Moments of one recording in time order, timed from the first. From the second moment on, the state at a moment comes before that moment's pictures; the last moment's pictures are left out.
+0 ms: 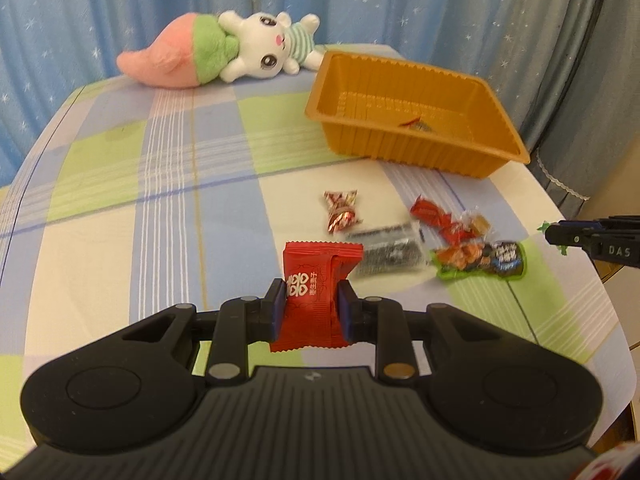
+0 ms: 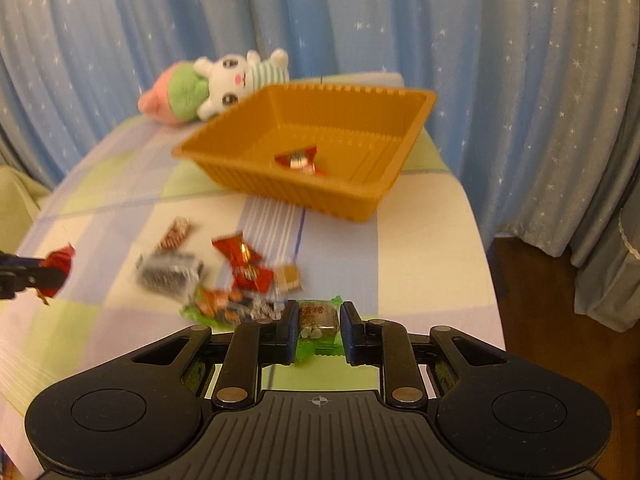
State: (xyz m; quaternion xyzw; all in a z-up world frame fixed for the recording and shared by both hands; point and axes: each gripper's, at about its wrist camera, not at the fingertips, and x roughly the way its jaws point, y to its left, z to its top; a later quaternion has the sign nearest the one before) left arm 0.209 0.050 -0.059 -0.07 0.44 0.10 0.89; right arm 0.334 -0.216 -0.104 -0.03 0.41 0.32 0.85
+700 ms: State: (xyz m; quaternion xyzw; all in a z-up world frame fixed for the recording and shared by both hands) left arm 0.357 0.047 -0.027 -0.01 0.39 0.03 0.92; right arm 0.435 -0.195 -0.055 0.04 0.35 0.32 0.88
